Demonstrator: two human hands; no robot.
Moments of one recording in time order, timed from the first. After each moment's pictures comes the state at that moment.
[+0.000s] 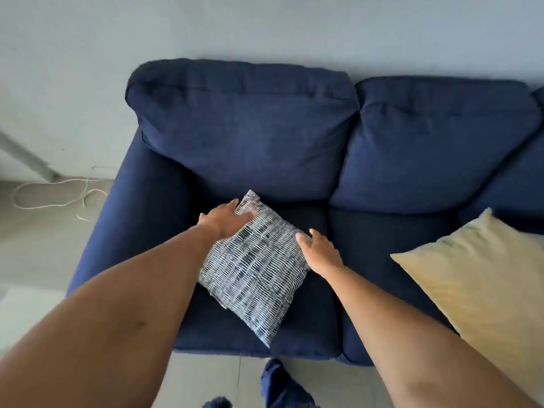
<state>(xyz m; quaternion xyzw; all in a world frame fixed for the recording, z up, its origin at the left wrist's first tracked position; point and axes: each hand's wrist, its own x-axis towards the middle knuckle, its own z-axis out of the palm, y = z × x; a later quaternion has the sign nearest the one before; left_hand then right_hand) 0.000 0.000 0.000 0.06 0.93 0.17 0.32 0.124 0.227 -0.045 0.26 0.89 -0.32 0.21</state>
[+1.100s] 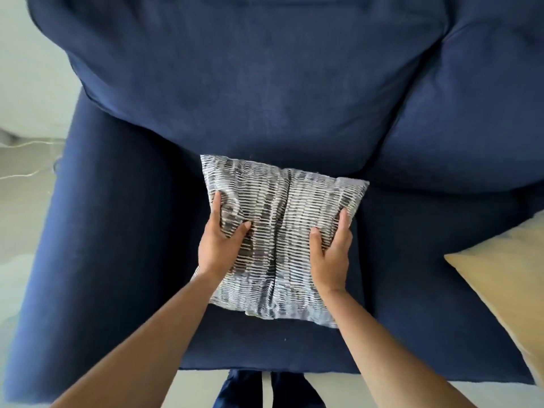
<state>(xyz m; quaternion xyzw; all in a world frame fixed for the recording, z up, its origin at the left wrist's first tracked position) -0.023 -0.014 -0.155 -0.10 0.86 0.47 0.16 0.062 0.187 -0.162 0.33 0.81 -0.48 -0.08</state>
